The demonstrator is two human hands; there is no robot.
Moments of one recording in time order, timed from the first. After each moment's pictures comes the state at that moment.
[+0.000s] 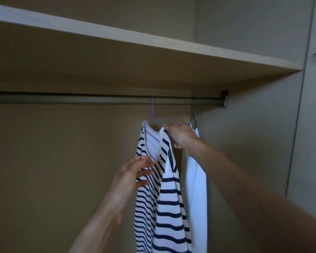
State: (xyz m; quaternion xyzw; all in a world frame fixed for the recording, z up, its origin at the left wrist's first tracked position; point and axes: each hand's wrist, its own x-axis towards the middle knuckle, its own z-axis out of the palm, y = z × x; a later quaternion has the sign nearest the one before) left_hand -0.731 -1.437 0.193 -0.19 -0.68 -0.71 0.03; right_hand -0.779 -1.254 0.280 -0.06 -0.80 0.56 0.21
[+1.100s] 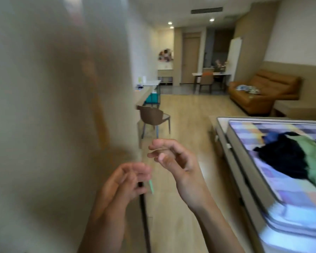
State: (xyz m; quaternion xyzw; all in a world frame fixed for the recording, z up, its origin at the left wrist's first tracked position) left_hand -0.182 -1.006 0.050 -0.48 -0.44 -0.67 -0.36; right_hand -0.046 -0.913 0.049 -0.19 -0.62 0.52 0.56
